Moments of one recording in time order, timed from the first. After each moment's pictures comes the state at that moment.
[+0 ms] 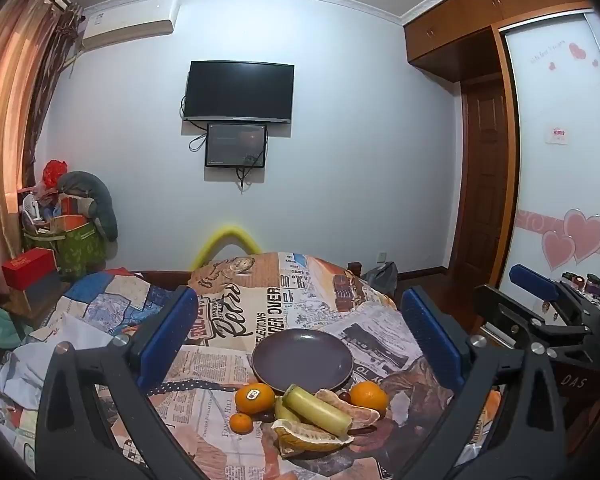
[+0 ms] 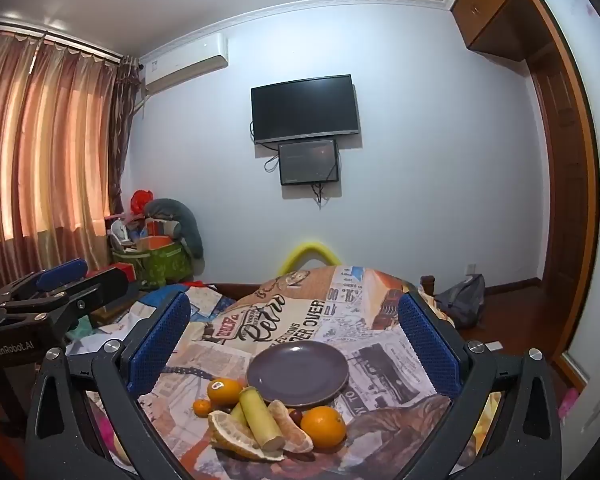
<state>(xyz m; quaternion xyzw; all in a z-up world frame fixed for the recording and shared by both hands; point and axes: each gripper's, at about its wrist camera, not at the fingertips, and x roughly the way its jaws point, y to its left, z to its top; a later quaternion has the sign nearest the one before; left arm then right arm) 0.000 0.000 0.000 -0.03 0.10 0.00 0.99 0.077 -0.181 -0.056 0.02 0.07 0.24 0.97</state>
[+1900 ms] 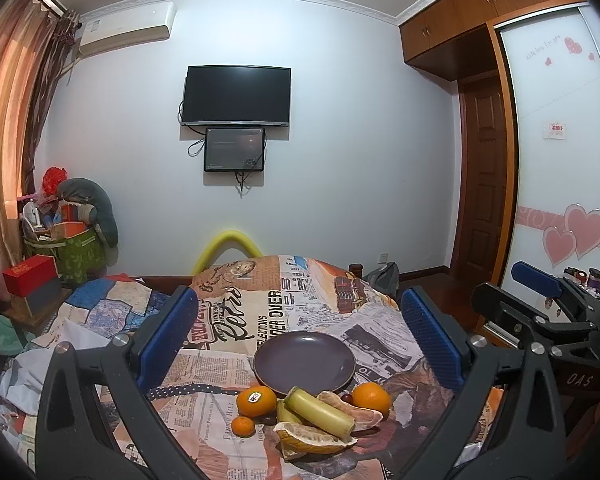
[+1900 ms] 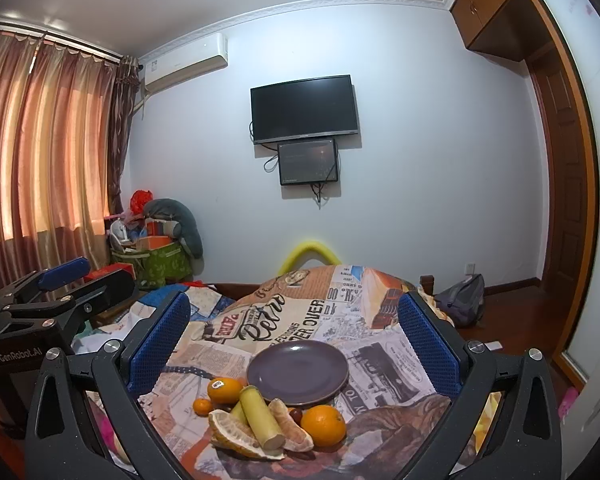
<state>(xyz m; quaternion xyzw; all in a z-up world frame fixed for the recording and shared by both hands) 0.002 -0.004 -0.005 -0.01 0.09 0.00 1.00 0.073 -0.177 -0.057 0.01 0.06 0.24 0.97</state>
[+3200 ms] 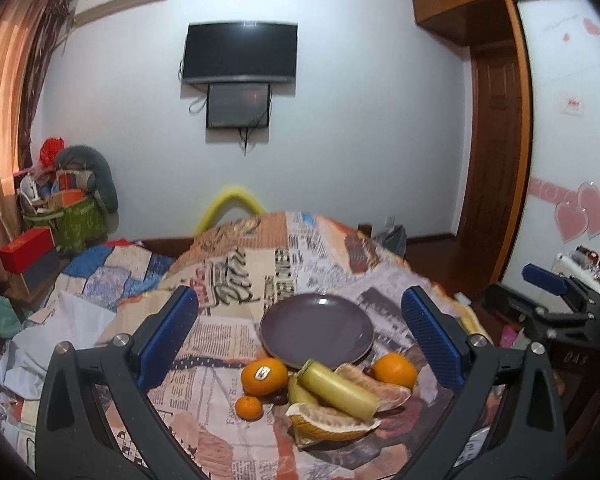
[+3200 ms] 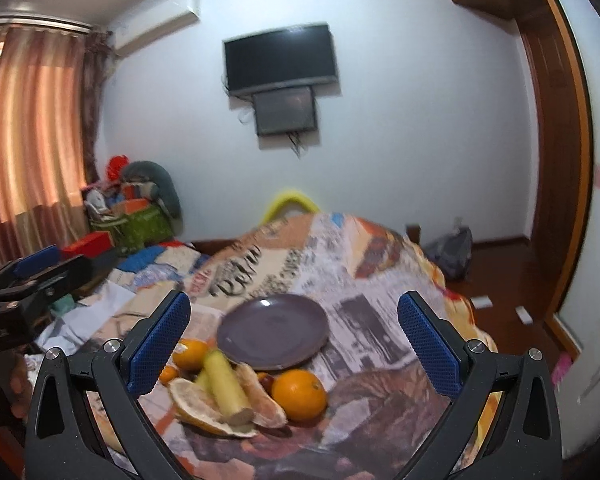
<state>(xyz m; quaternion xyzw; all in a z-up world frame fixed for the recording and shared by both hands) 0.060 0.020 -0.049 -0.02 0.18 0.01 0.98 0.133 -0.189 -0.103 0.01 0.18 0.20 0.96</state>
